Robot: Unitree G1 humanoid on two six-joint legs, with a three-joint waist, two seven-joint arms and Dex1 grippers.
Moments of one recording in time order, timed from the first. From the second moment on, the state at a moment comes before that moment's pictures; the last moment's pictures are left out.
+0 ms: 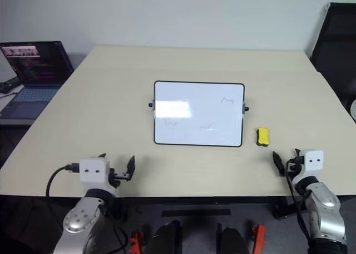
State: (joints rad) left arm 0.24 0.20 0.12 -0.49 -0.03 0.34 -0.11; right arm 0.00 -0.43 -0.33 0.10 0.30 0.12 0.45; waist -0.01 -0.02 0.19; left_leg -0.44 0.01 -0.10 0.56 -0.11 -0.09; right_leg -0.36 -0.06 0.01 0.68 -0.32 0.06
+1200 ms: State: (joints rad) left arm -0.48 0.71 0.02 -0.22 -0.45 0.44 -1.02; right arm -0.30 -0.36 -0.27 -0.36 0.44 0.89 0.06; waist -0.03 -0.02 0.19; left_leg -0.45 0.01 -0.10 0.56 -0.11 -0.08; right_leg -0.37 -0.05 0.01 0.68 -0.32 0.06
